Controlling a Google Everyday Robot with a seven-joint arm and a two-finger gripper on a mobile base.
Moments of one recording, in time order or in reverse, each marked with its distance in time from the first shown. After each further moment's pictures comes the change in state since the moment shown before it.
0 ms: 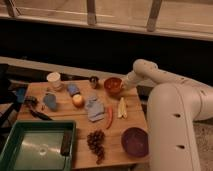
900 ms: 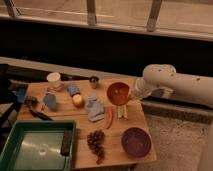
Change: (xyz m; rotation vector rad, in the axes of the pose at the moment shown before) arm 0.130 -0.047 -0.128 0.064 -0.032 -0.256
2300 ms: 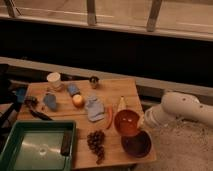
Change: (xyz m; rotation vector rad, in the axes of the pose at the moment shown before) arm 0.138 -0.077 -0.015 -0.036 0.132 0.054
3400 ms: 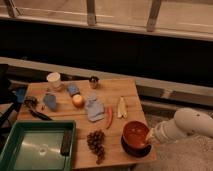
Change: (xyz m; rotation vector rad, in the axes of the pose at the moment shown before) arm 0.033 -0.052 0.010 -0.003 0.032 0.183
